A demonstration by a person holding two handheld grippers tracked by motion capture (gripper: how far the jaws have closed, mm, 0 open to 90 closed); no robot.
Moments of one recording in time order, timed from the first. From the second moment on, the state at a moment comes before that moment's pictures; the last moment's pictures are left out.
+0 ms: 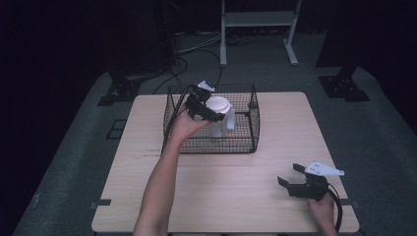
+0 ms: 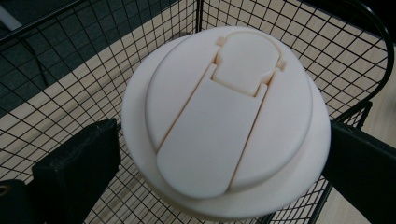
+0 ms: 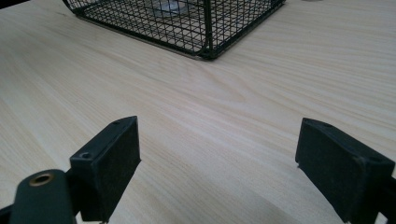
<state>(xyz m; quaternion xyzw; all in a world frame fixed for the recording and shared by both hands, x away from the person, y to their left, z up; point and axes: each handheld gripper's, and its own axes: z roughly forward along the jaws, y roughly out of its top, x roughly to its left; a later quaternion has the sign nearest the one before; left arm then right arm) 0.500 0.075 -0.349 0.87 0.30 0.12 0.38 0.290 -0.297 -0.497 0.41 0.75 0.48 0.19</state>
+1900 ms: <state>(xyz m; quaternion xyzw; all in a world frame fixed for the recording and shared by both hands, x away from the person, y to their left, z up) 0.419 0.140 -0.349 0.85 0.27 0.14 0.43 0.289 -0.297 -0.497 0.42 0.75 0.47 0.19</state>
